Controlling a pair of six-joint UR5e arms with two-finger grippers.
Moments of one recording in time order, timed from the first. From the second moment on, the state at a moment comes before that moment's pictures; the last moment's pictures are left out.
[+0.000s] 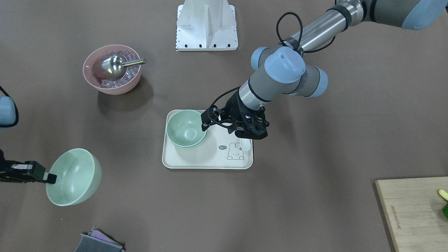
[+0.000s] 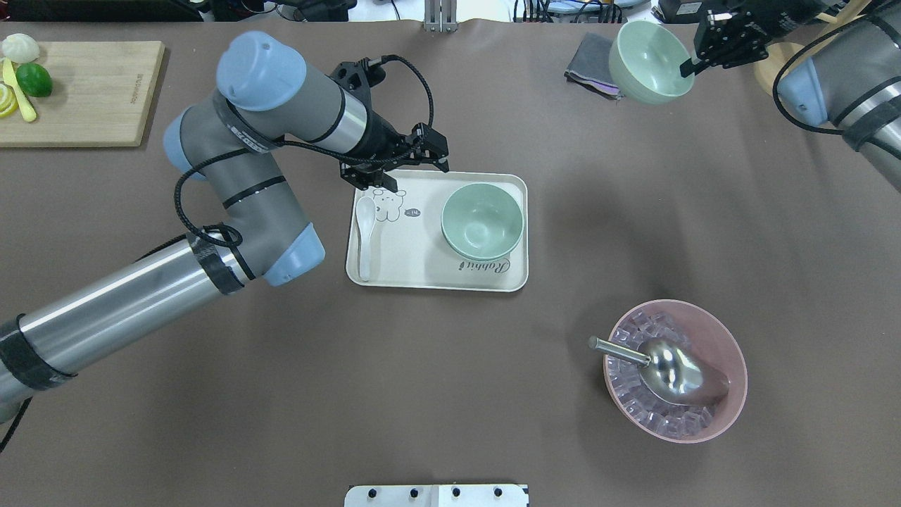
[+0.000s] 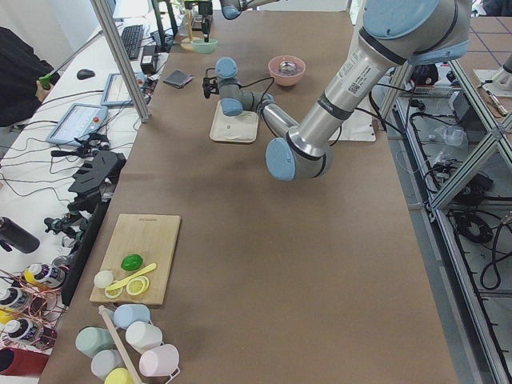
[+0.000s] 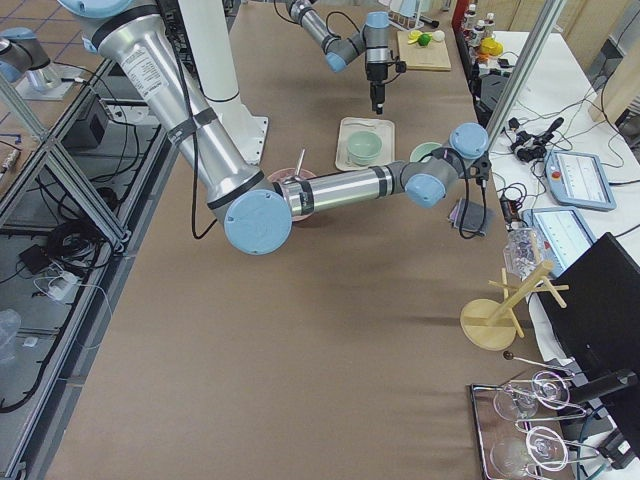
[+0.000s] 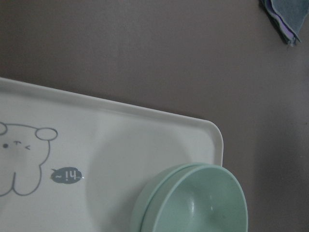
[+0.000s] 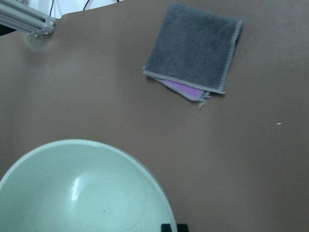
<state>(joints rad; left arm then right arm) -0.75 -2.35 -1.34 -2.28 -2.18 -1.46 1.20 -0.97 1.21 -0.97 2.63 0.91</state>
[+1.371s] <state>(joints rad) -0.94 -2.22 -1.41 -2.23 -2.32 -1.45 0.84 -0.97 1.41 -0.93 2.41 1.14</state>
